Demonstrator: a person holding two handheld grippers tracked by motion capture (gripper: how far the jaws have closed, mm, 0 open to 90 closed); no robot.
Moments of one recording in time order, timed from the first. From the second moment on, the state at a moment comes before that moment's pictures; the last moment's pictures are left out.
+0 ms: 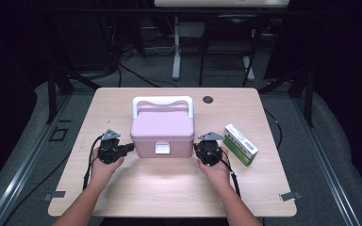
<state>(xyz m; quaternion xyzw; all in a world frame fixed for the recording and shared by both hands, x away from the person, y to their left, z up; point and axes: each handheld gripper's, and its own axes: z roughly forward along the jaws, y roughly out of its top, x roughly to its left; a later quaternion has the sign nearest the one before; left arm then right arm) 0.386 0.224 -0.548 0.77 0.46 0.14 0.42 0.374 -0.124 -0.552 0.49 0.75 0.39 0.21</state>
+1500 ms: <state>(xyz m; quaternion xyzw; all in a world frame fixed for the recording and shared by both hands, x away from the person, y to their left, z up) 0.357 0.224 -0.540 0.78 0.45 0.14 0.41 0.350 -0.124 -0.546 0.47 0.77 0.37 0.20</state>
